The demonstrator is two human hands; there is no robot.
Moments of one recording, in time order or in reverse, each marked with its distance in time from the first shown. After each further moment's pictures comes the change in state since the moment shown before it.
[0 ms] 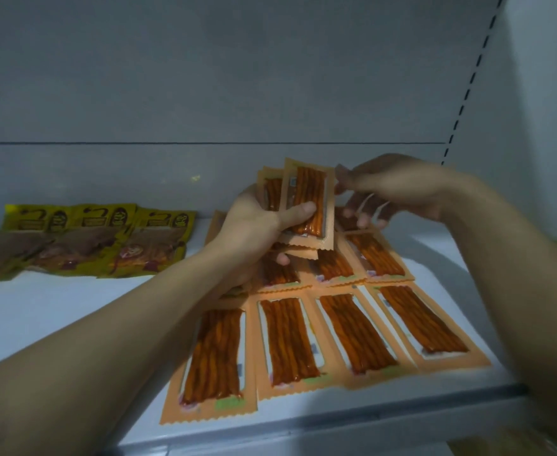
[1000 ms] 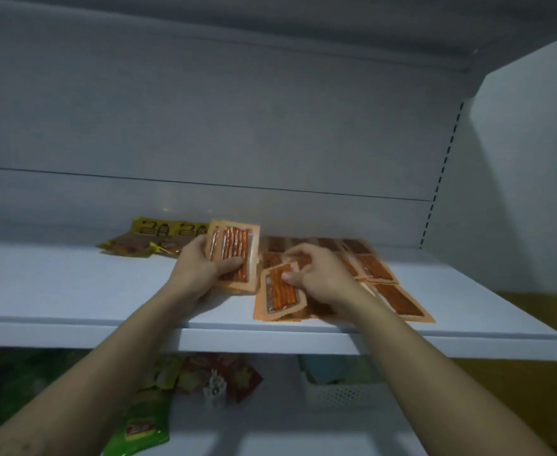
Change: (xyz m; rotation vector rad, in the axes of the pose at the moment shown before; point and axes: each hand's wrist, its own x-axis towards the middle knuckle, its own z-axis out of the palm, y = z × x) left_hand -0.152 0.016 -0.098 0.069 0.395 0.021; right_hand -0.097 -0.052 0.161 0.017 0.169 -0.166
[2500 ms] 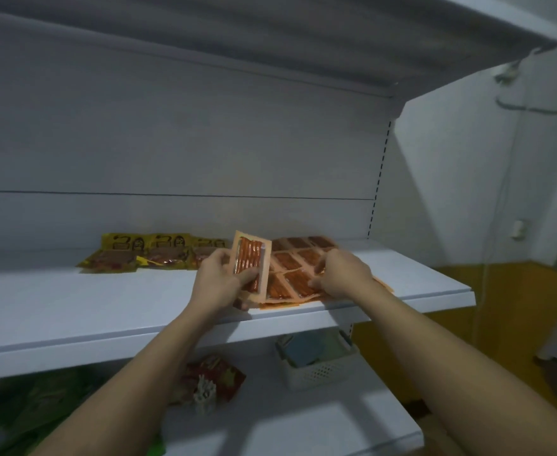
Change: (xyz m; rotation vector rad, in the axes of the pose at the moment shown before) left_hand -0.029 0.002 -0.004 0.081 -0.184 0.093; right_hand -0.048 -0.021 -0.020 -0.759 0.209 0.326
